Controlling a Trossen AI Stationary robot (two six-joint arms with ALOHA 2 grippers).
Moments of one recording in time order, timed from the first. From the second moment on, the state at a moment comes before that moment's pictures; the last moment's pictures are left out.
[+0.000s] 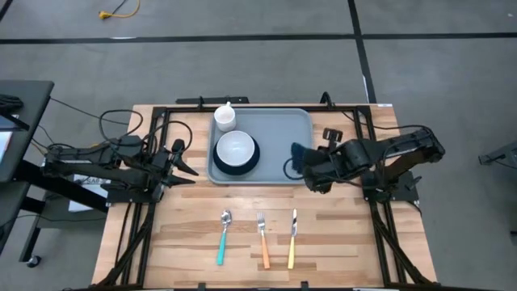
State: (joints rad) left arm -0.05 0.48 0.63 -0.28 0.22 -0.01; right arm 0.29 1.54 1.65 -1.57 0.58 0.35
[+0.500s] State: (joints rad) left arm -0.05 0.48 0.63 -0.28 0.22 -0.06; right arm 0.29 1.74 1.90 -1.57 0.34 0.12
